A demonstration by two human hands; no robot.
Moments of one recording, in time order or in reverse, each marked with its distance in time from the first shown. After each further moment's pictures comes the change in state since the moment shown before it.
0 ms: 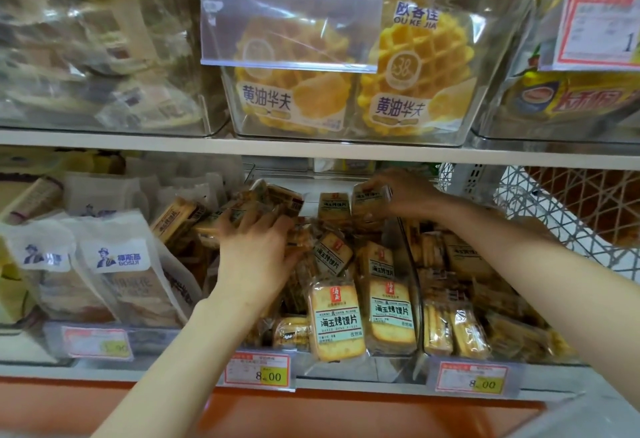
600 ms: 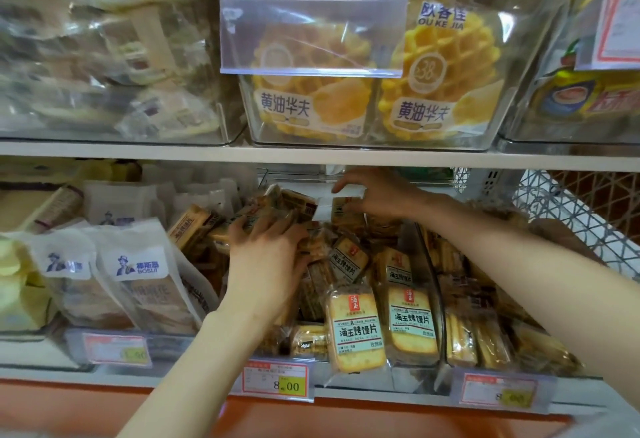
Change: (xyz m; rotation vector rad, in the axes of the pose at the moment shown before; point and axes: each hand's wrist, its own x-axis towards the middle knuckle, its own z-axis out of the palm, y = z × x) left_hand -0.002 -0.007 -0.002 -0.050 0.005 0.016; right_hand 0.017 -0.058 0.001 0.101 0.027 -0.206
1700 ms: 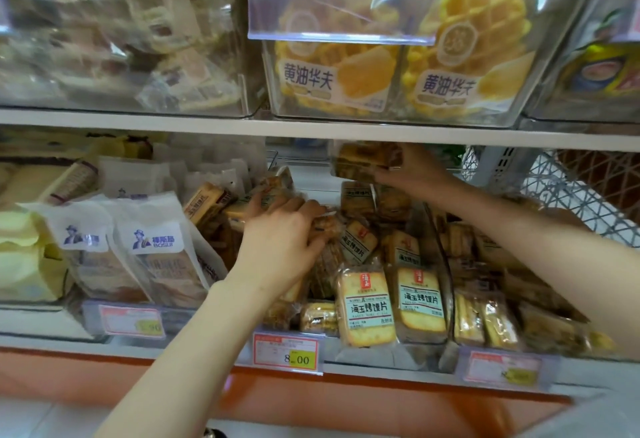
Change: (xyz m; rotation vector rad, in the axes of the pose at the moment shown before) left_hand 0.003 -0.001 -0.015 -0.108 -0.198 0.014; right_hand -0.034 -0.015 -0.014 0.286 0.271 0.117
